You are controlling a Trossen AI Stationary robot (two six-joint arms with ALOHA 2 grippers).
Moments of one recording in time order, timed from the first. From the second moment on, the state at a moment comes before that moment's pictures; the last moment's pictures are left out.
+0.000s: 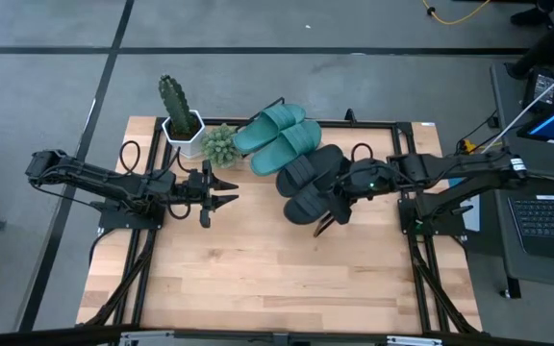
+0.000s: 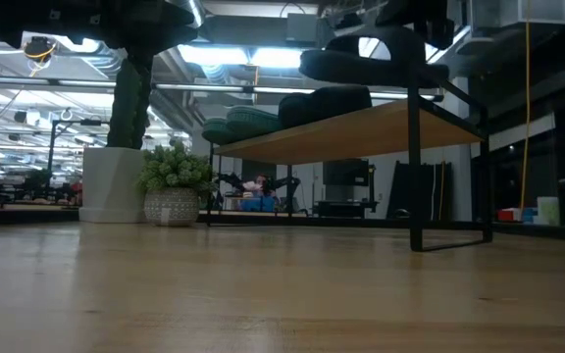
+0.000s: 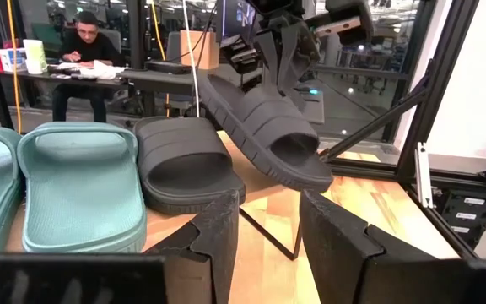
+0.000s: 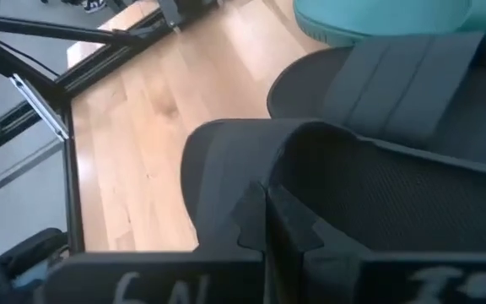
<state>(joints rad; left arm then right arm) -0.12 0.79 0.34 0.43 -0.24 -0.10 0.11 1.21 1.16 -0.64 0.14 0.63</state>
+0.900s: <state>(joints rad) -0.12 0.79 0.34 0.43 -0.24 -0.10 0.11 1.23 1.16 -0.78 0.16 0.72</state>
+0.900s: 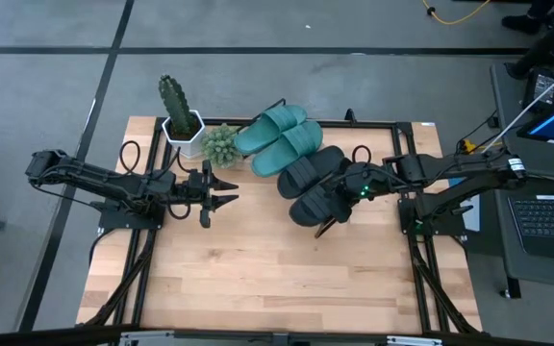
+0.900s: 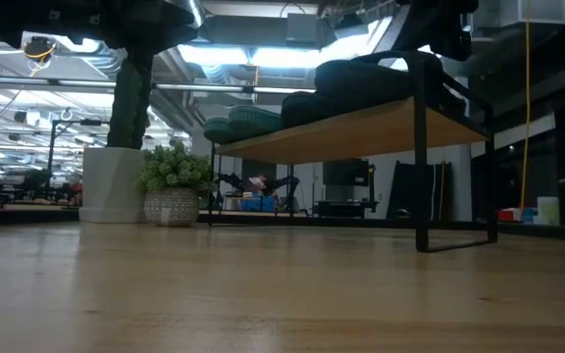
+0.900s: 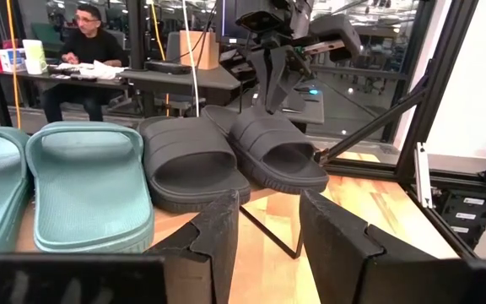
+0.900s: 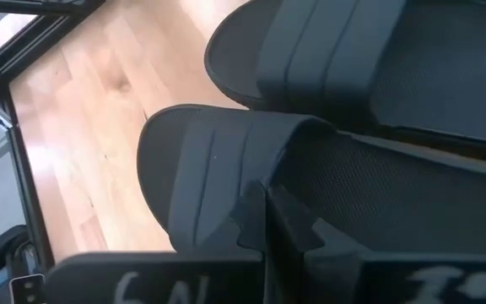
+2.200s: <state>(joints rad) -0.12 0.79 0.34 0.43 -0.24 -0.10 0.02 1.23 1.16 -0.85 0.16 0.62</state>
